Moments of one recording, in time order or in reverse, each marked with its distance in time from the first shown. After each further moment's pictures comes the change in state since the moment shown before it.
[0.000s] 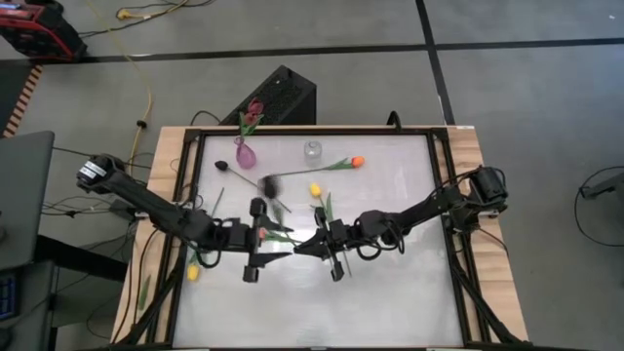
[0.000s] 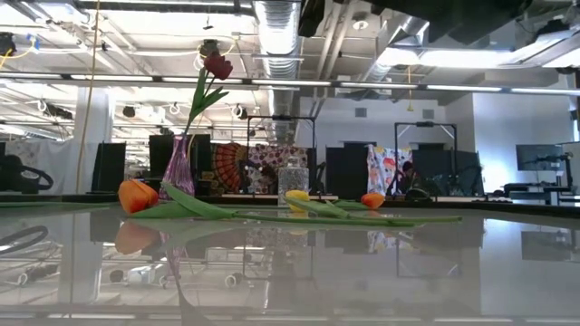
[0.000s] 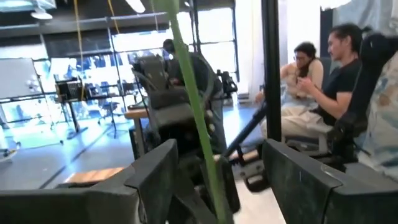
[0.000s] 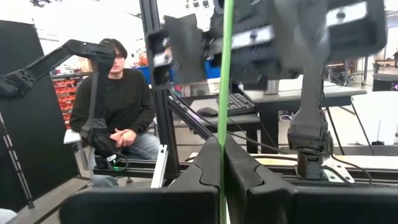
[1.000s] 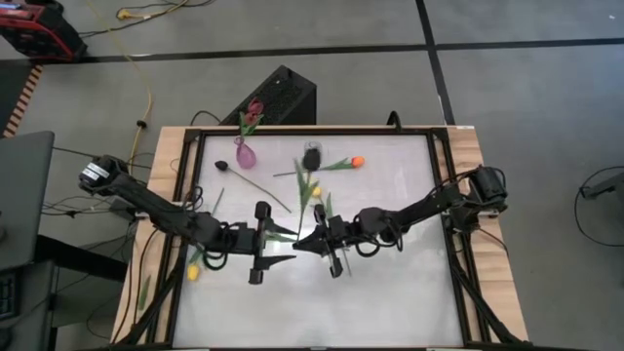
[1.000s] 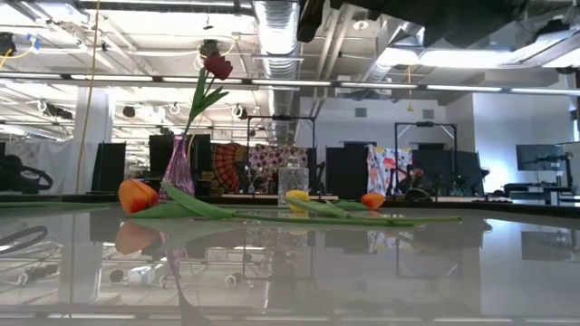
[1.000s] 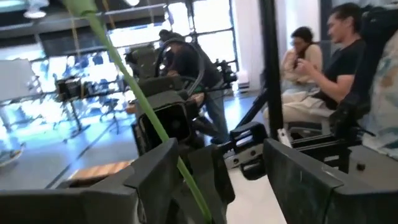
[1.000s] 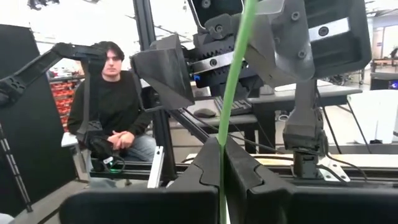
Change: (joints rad) left arm 0.011 0.051 0.001 -0.037 0.002 0.008; right arm -0.013 0.002 -0.002 0.014 -0.016 0.013
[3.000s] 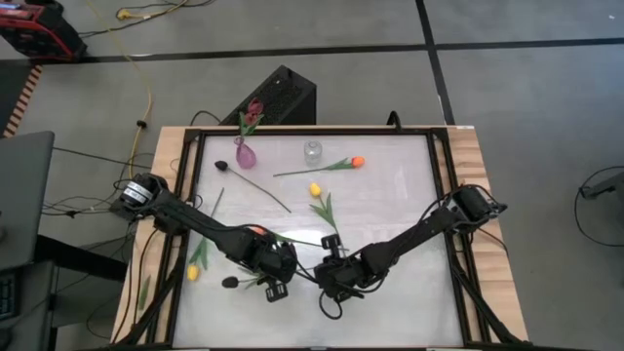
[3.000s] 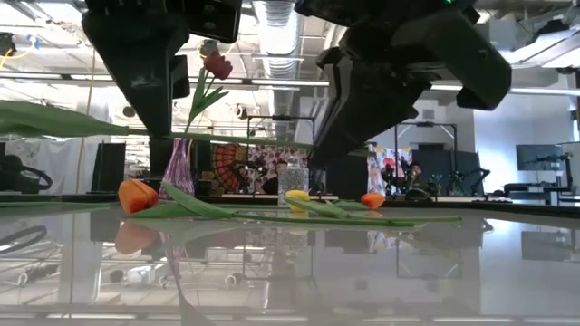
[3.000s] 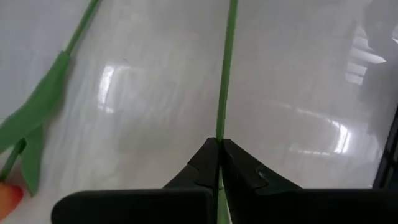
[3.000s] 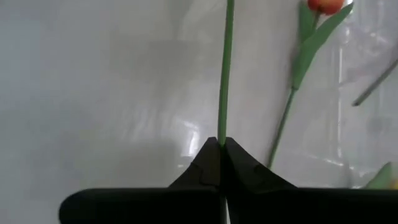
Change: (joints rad) left arm 0.032 0.450 0.508 -1.364 0.346 -0.900; right arm 0.220 0.188 0.425 -1.478 0.433 -0.083
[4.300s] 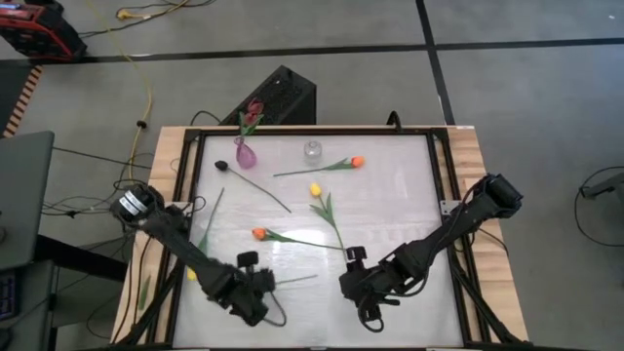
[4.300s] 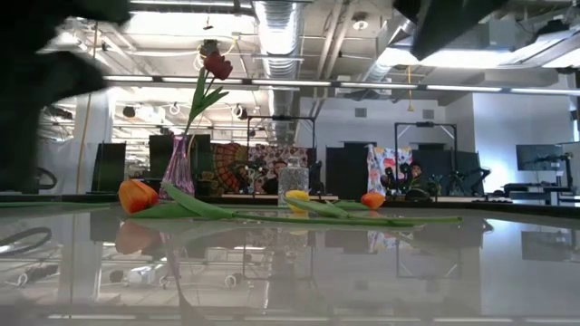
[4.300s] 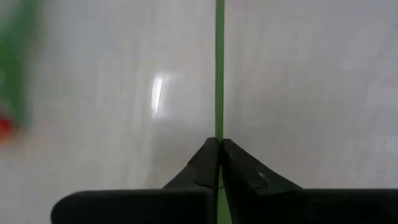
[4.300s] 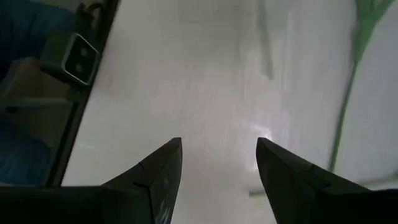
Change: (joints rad) left arm -0.286 0.032 -0.073 -0.052 -0.250 -0.125; right arm 0.126 -0.241 -0.044 -0.130 -0.189 0.287
